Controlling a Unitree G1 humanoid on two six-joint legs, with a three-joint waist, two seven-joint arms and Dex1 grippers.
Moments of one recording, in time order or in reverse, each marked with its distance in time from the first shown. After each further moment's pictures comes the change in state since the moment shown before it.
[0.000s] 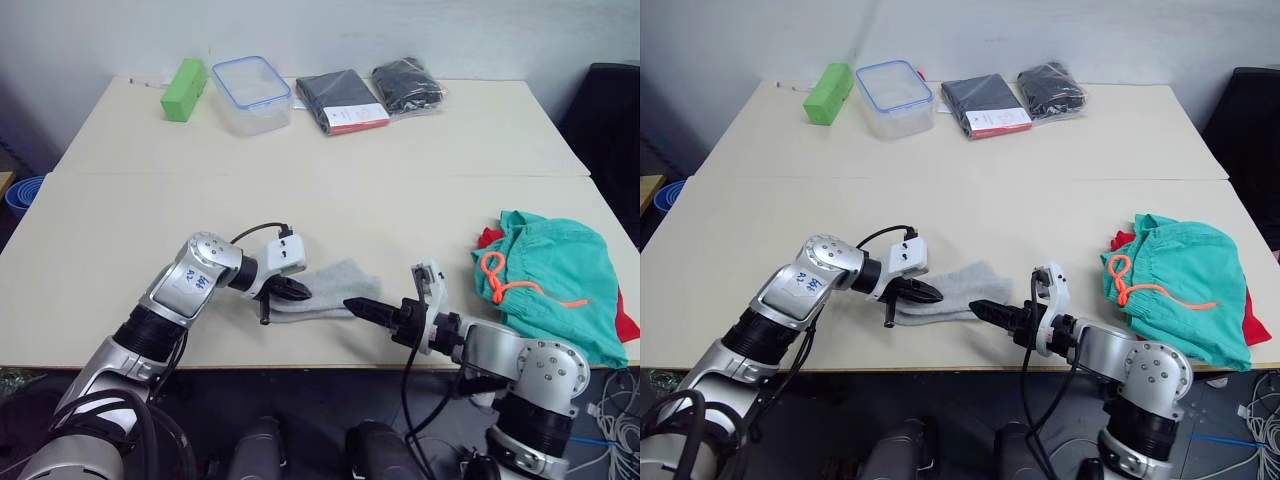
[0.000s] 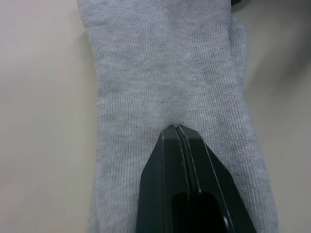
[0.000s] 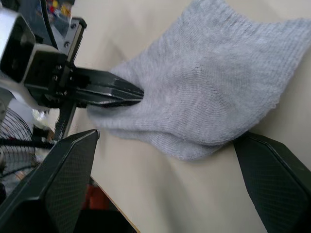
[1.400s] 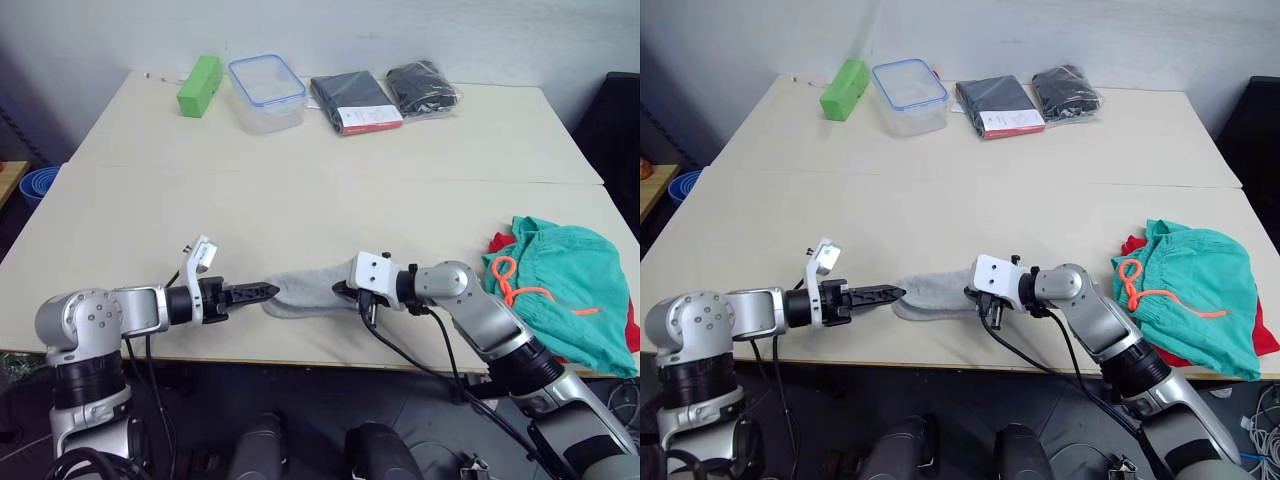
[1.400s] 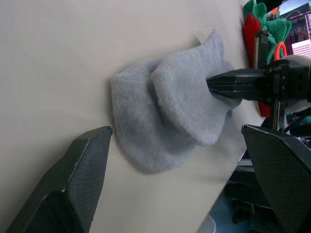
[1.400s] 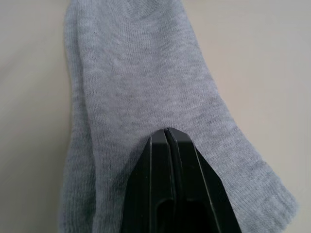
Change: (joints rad) left arm 0.194 -0.120 0.743 -0.094 -0.747 0.963 0.681; right arm -0.264 -0.350 0.841 0.354 -1.067 -1.285 0.758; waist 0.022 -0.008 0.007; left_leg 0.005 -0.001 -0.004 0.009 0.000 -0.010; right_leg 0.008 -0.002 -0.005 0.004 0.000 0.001
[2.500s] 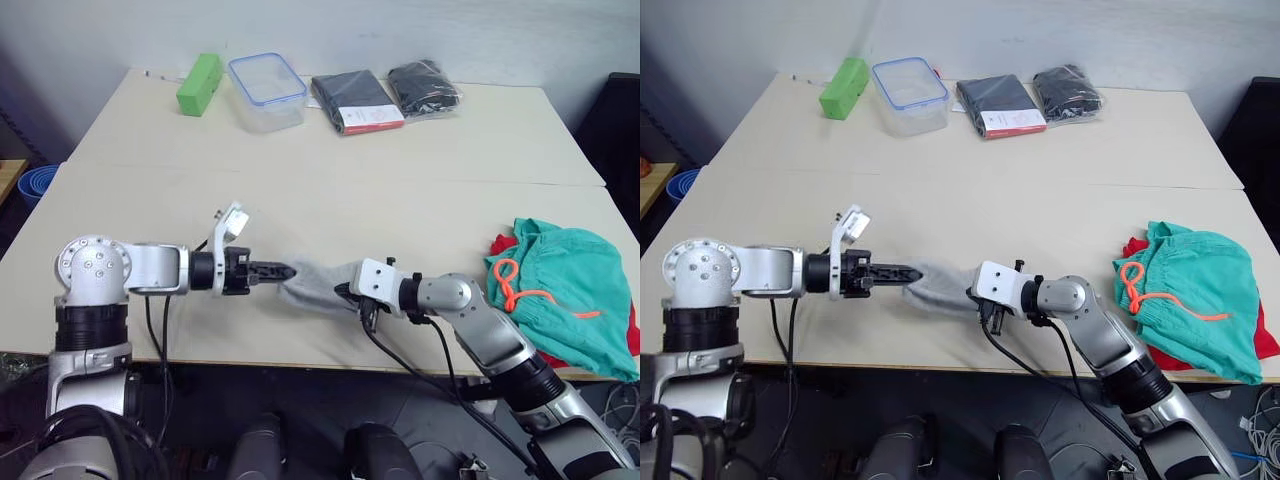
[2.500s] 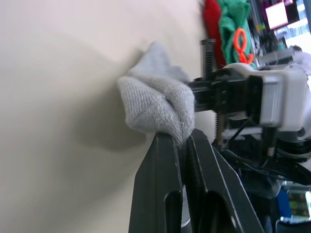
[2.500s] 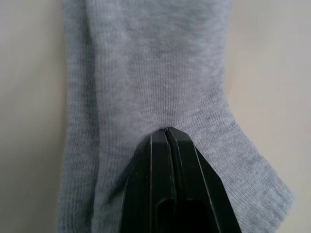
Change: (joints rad) left arm -0.268 0.043 -0.201 0.144 -0.418 0.001 0.287; right arm 0.087 0.023 -0.041 -0.044 -0.049 -0.036 -0.052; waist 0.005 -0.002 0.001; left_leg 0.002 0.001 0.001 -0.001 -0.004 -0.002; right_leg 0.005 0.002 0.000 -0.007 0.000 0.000
